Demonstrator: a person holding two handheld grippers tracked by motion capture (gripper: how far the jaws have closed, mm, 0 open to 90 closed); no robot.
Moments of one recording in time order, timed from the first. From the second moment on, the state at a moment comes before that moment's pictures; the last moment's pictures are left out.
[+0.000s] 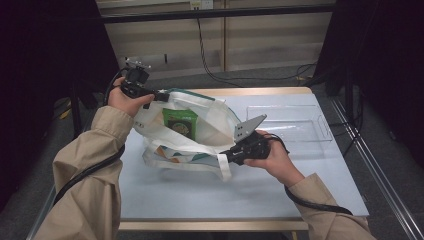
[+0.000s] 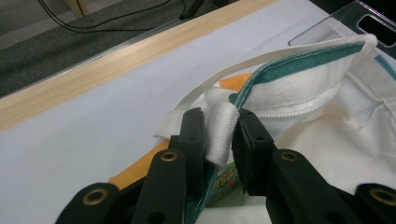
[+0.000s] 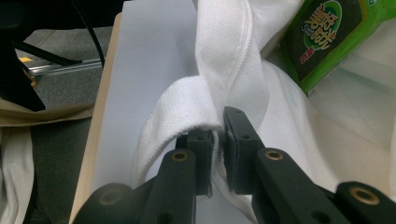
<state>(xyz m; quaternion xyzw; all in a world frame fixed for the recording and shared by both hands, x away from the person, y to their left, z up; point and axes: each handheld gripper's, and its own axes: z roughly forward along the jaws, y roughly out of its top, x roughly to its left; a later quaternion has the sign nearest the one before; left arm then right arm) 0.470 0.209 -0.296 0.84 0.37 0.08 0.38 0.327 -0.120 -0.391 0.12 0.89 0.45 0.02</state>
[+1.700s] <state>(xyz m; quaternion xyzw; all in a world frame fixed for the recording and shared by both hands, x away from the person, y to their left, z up) 0.500 0.200 -0.314 0.83 0.40 0.10 0.37 0.312 -0.123 -0.441 0.12 0.90 0.43 0.03</state>
